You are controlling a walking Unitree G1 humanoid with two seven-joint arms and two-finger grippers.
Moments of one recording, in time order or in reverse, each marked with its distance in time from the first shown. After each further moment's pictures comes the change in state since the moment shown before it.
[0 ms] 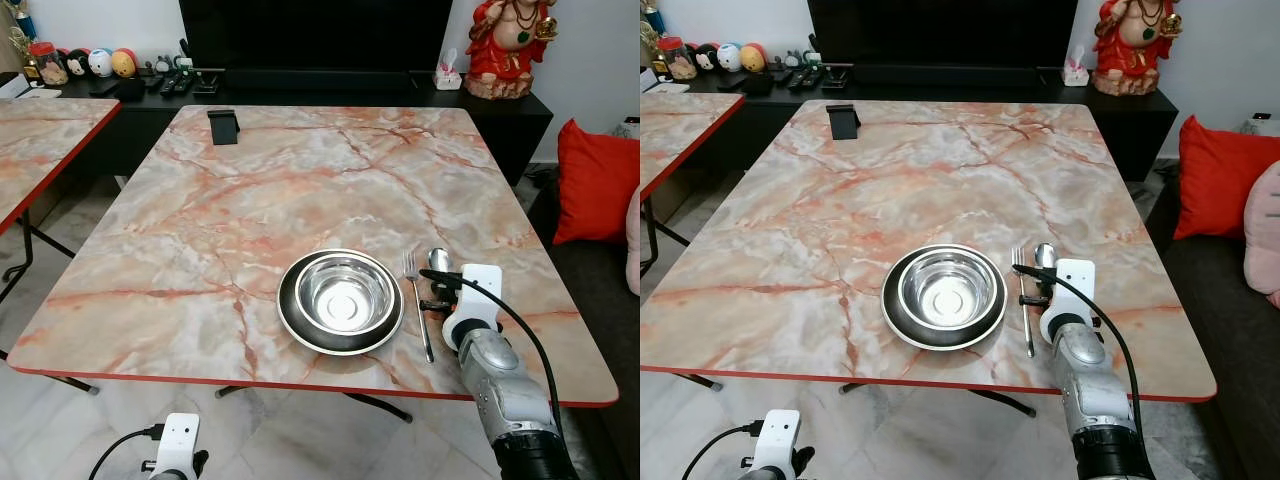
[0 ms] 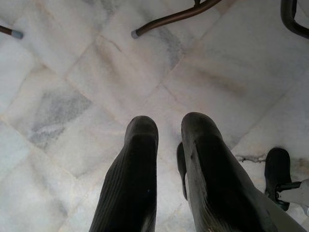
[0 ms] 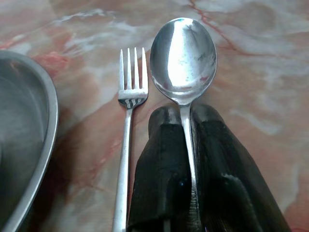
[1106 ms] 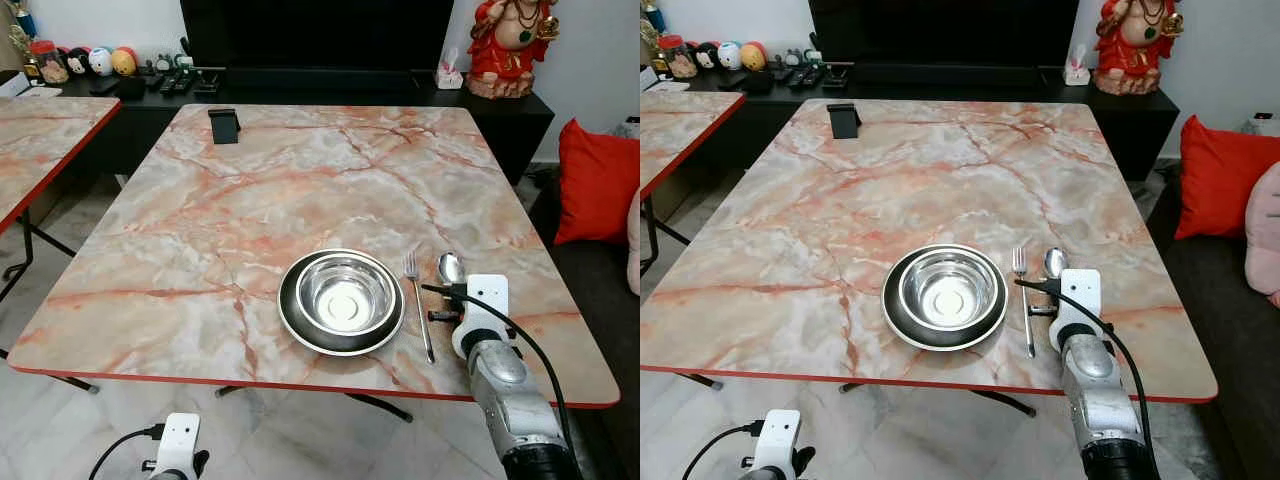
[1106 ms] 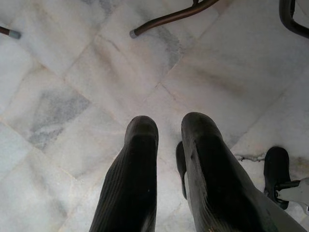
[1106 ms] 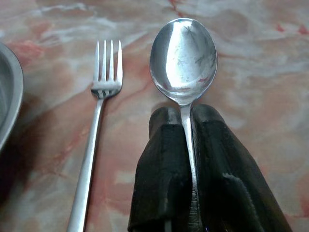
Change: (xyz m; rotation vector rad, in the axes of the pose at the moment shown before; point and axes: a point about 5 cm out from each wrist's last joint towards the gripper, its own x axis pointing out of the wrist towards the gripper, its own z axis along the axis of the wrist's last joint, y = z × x) left arm 0.000 0.000 0.000 0.003 -0.001 -0.006; right arm -0.004 -0.011 -0.007 -0.075 -0.036 -0.047
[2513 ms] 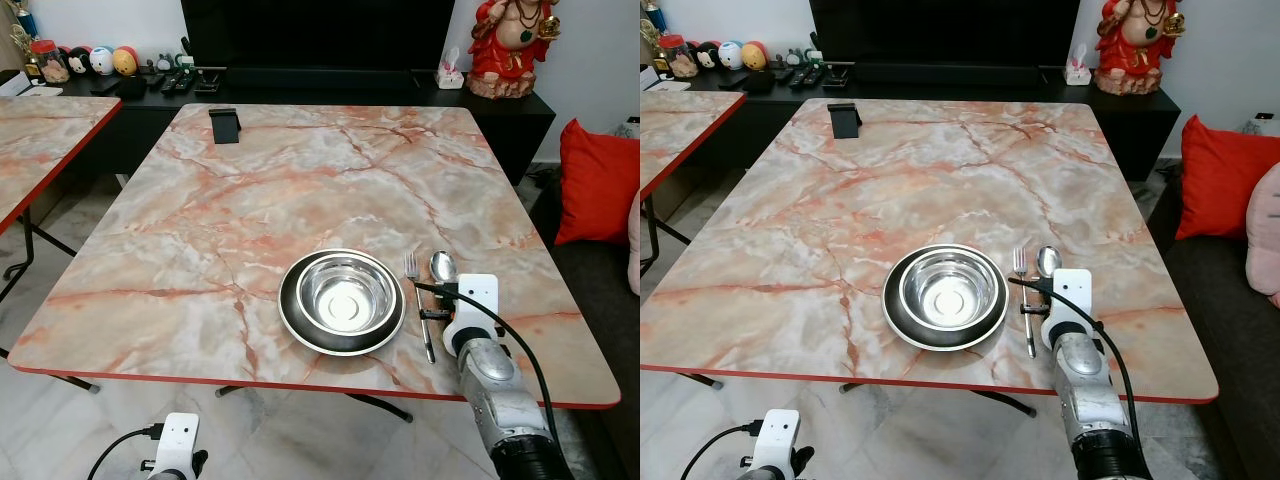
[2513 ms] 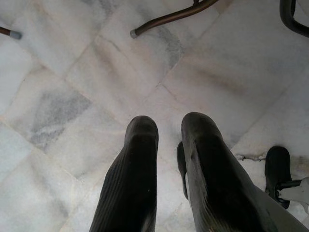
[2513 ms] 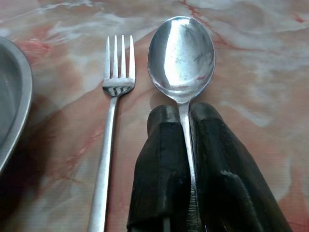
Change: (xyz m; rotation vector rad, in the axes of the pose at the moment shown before) left arm 0.000 0.001 0.000 0.005 0.000 -0.002; right arm 0.008 0.010 -0.006 0.025 0.003 0.013
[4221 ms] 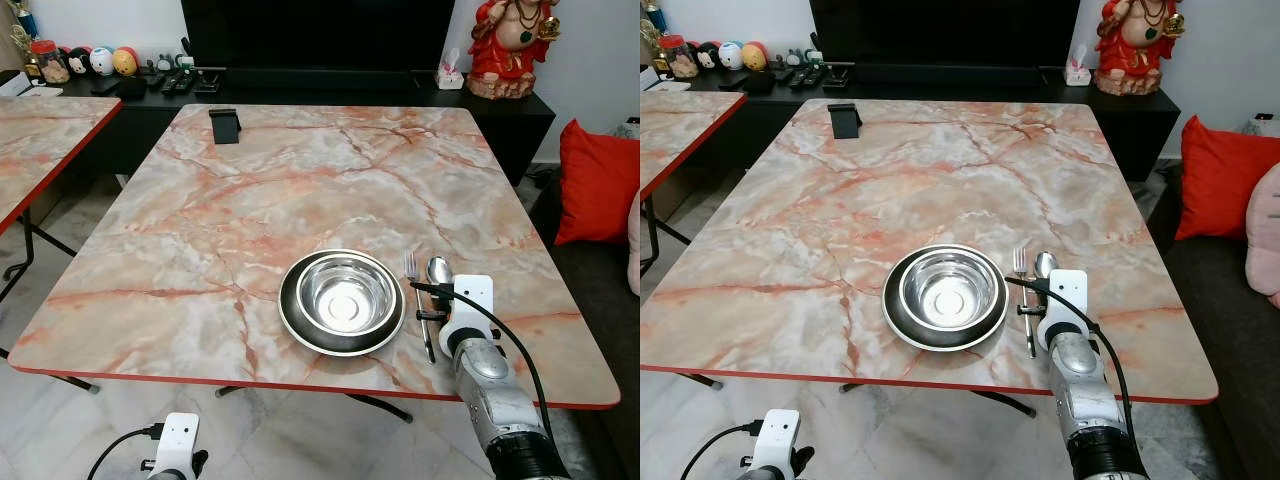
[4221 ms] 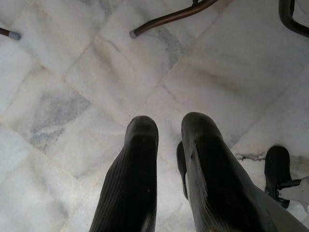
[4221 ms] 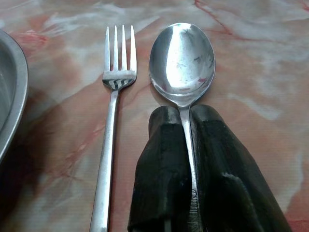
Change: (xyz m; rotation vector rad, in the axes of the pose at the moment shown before) left arm 0.000 0.000 0.000 0.003 0.000 -0.003; right arm 0.002 0.004 -0.003 0.000 0.035 -0.005
